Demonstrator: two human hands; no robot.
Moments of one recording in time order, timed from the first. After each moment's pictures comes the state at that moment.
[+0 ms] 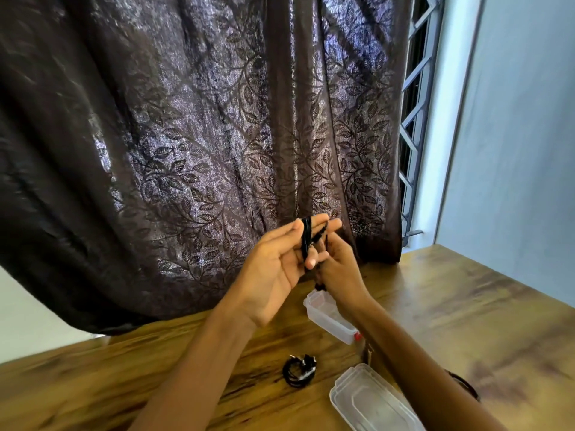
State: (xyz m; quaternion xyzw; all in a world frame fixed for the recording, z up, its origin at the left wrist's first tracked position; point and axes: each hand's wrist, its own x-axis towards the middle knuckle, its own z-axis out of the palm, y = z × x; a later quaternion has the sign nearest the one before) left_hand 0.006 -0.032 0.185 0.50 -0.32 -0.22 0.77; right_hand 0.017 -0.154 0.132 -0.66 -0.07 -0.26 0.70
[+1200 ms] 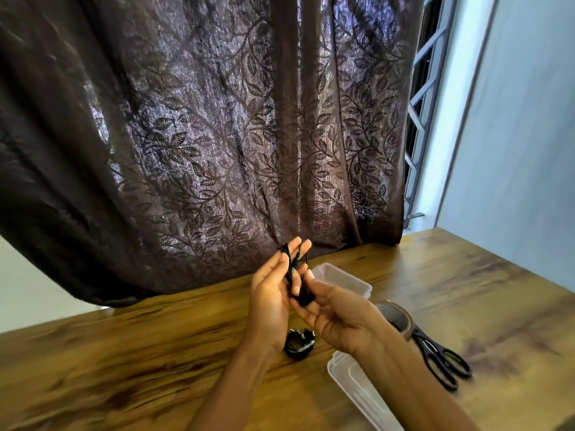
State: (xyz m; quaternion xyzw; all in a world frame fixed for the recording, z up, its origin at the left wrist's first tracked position) left_hand 0.014 -0.043 0.096 0.45 -0.17 -0.09 0.87; right_hand -0.023 -0.126 0.099 -0.34 0.17 0.02 0.93
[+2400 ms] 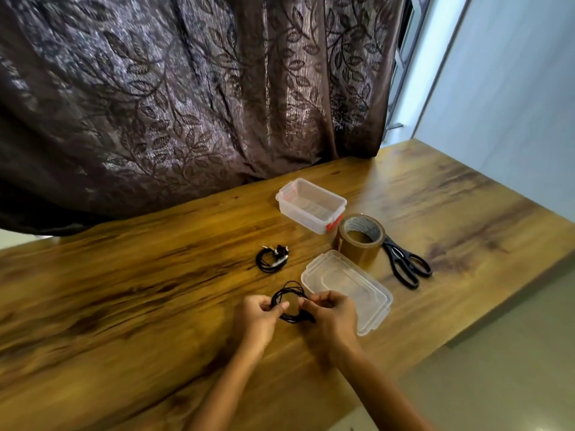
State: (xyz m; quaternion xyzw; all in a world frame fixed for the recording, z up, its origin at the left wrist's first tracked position) left_hand -0.008 -0.036 -0.079 0.86 0.02 -0.17 0.48; right_hand -0.067 -0.137 -0.079 -0.60 0.41 -0.11 0.68
